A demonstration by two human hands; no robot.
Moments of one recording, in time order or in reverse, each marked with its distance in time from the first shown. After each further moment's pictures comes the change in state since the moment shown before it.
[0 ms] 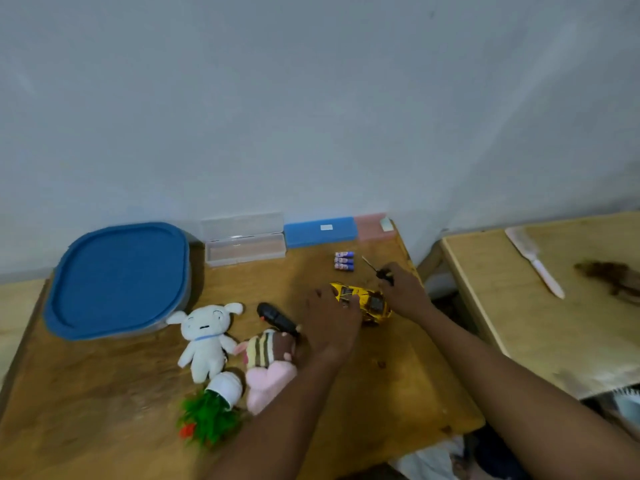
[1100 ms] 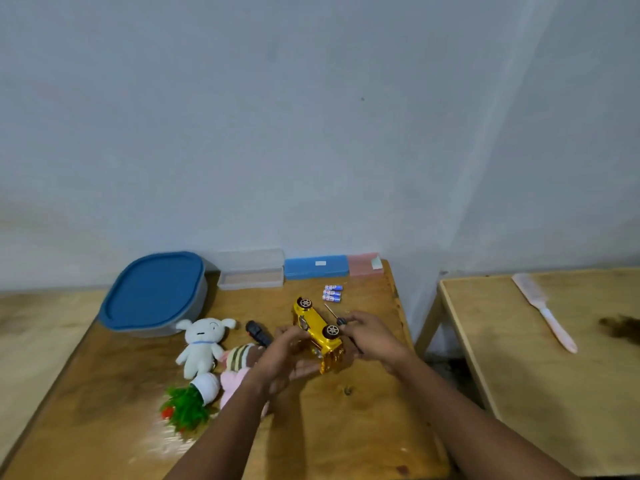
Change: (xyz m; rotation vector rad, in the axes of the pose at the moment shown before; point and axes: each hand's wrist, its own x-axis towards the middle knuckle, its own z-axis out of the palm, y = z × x) left_hand -0.054 0.003 -0.023 -1.068 -0.326 -0.457; right_hand -0.067 0.013 -0.052 0.622 -0.448 0.023
